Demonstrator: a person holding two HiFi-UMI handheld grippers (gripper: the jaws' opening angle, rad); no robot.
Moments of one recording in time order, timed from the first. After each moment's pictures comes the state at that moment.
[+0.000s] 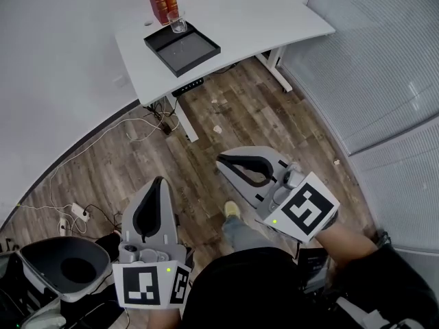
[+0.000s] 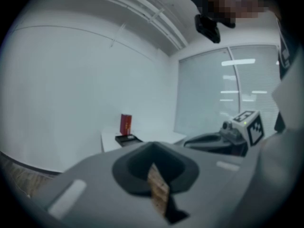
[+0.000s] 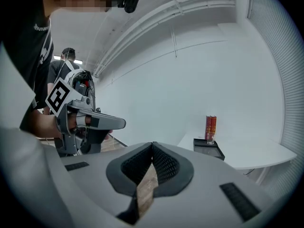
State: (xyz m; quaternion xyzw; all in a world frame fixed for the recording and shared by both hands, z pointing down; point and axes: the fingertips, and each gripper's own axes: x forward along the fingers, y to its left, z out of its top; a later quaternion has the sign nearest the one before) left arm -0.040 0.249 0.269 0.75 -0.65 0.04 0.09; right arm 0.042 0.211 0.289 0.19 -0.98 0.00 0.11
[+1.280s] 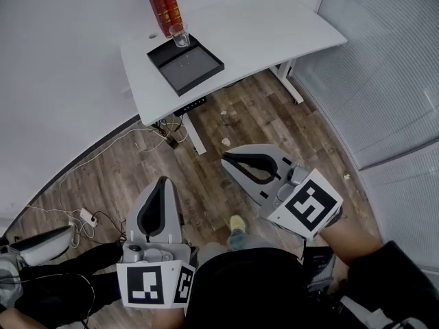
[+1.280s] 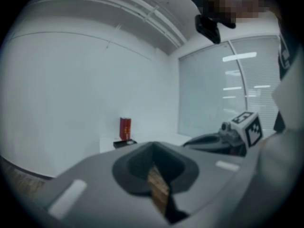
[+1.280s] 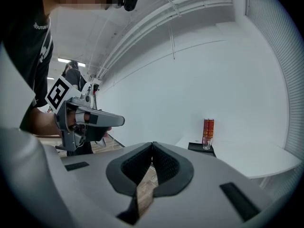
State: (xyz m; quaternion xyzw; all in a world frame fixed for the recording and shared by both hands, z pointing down) left arm -0.016 0.149 0.252 0.74 -0.67 0.05 0.08; right arm 0.065 0.105 0.281 0.17 -0.98 0.00 0.10
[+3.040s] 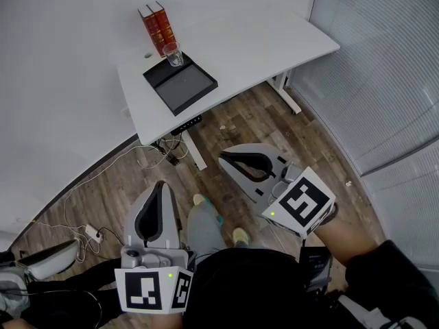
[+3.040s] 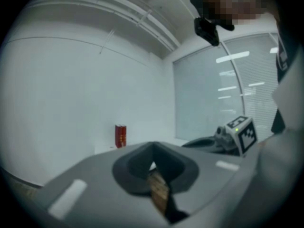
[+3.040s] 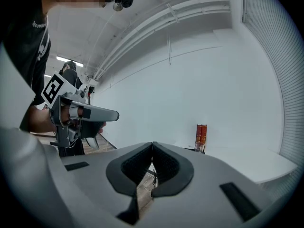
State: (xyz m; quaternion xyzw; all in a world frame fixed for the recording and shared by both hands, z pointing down) left arm 0.001 0.133 0.227 0.76 -0.65 0.05 0.03; right arm 0.080 0.077 0.269 0.20 -0.98 -0.02 0.08
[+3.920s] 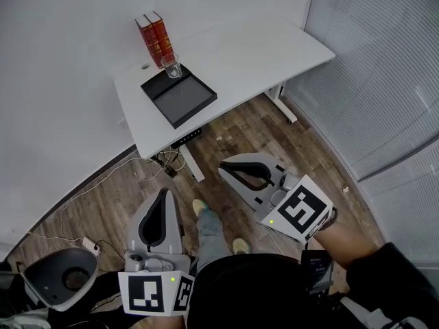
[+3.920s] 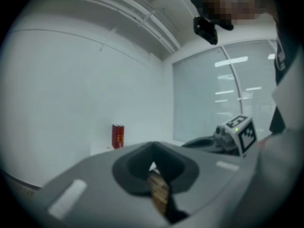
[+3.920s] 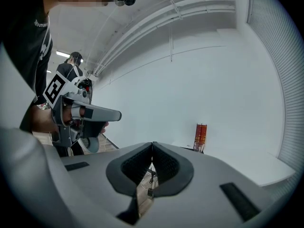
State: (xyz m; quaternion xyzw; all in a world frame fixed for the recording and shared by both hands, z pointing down) left arm -0.012 0.125 0.234 0.77 -0.63 0.03 0.04; right arm 0.065 0.075 0.272 0.21 -0.97 -0.04 0.09
